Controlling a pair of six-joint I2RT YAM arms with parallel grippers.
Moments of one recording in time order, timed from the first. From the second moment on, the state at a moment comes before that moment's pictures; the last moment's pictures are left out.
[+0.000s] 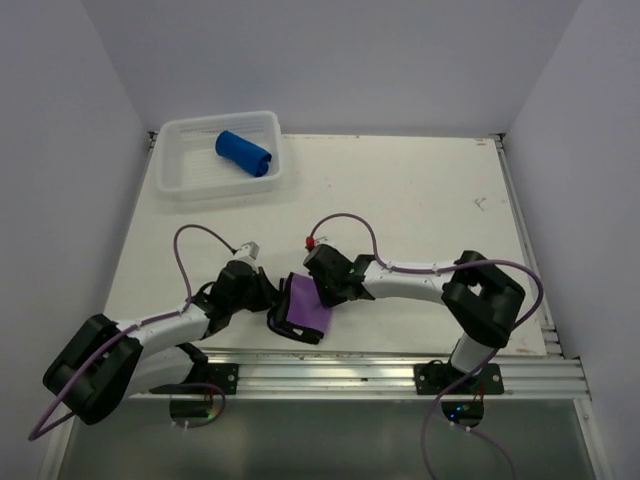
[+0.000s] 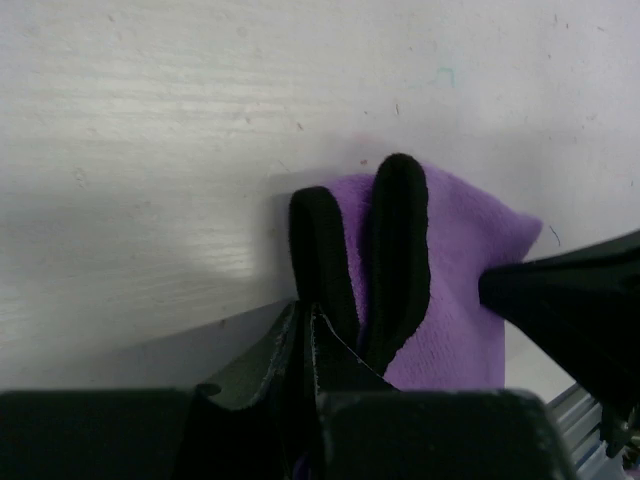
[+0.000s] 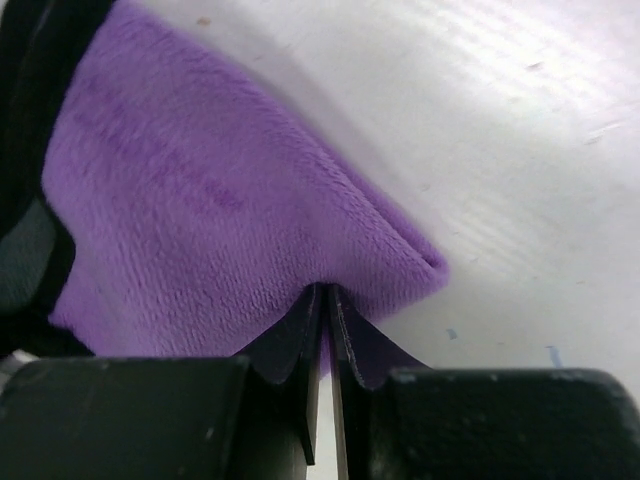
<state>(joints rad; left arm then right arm) -0.58 1.13 0.23 0.20 0.07 -0.78 1.02 1.71 0.99 -0.36 0.15 0.60</state>
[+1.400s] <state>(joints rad) -0.85 0.94 0.41 -0.04 0.13 -0.65 0.90 1.70 0.99 -0.35 0.12 0.47</state>
